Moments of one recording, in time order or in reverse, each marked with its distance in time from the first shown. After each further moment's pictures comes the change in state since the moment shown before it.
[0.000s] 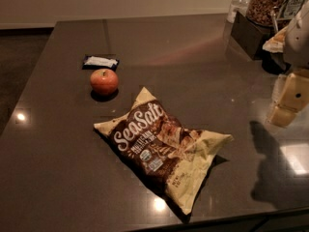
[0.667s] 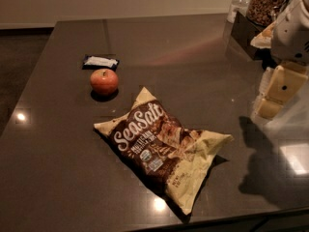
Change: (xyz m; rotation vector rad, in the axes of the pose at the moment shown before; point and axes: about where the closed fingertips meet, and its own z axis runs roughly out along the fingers) arm -0.022 -0.008 0.005 -0.017 -0.070 -0.008
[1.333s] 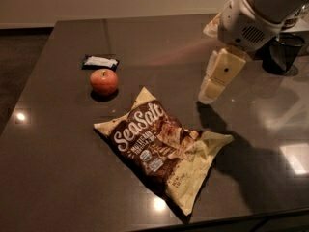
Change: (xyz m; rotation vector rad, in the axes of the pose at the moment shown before) arm -0.091 -0.025 0.029 -0.018 -0.176 -0.065
